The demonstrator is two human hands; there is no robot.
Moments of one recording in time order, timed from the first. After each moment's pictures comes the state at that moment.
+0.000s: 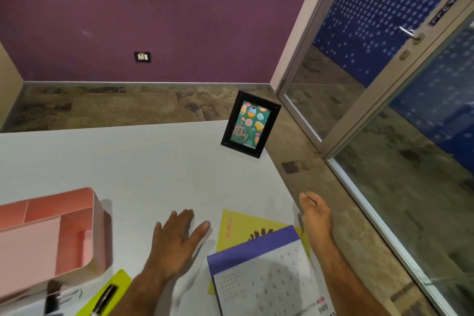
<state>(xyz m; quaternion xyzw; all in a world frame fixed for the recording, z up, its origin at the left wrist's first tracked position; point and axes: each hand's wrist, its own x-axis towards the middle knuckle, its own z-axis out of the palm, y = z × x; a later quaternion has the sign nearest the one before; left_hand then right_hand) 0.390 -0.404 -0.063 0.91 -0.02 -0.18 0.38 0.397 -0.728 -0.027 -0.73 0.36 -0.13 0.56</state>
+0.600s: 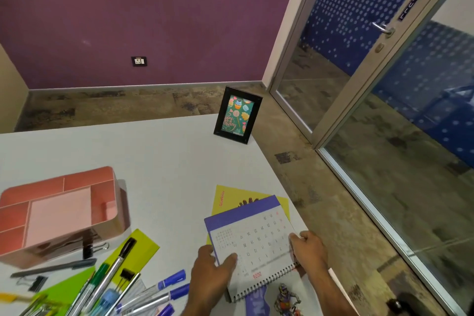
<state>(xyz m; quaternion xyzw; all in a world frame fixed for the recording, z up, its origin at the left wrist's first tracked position) 0.233 -0.472 -0.003 0.75 0.21 -0.26 0.57 0.241 -0.728 -0.046 -0.84 0.44 0.05 0.31</state>
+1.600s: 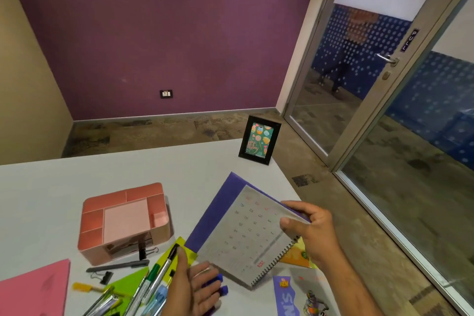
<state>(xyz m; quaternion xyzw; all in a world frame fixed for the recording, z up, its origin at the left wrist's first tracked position) 0.218 -0.347 0.028 0.38 0.37 -0.30 0.79 0.234 -0.596 0.147 -0.72 0.09 -0.08 0.68</state>
